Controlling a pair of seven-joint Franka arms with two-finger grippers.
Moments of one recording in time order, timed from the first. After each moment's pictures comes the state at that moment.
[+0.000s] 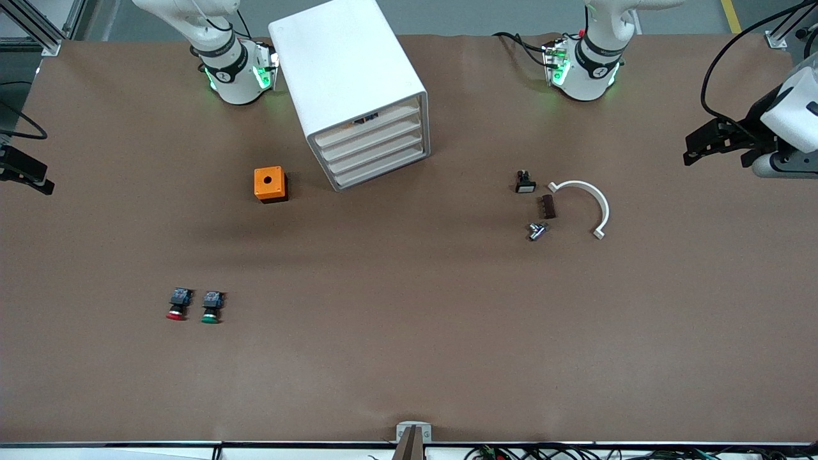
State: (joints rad) left arm -0.04 -0.03 -0.03 -1.61 -0.02 1.53 -0.02; right arm -0.09 0.05 -0.06 -1.51 -0.02 1.61 -0.17
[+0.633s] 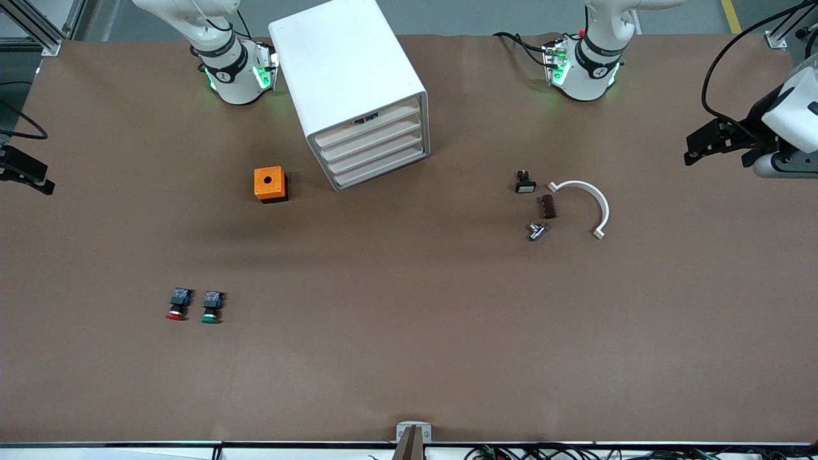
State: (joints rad) left arm -0.03 -0.03 -0.03 -1.61 -0.02 1.52 -0.02; right arm -0.09 0.05 -0.05 -1.51 -0.02 1.61 -0.17
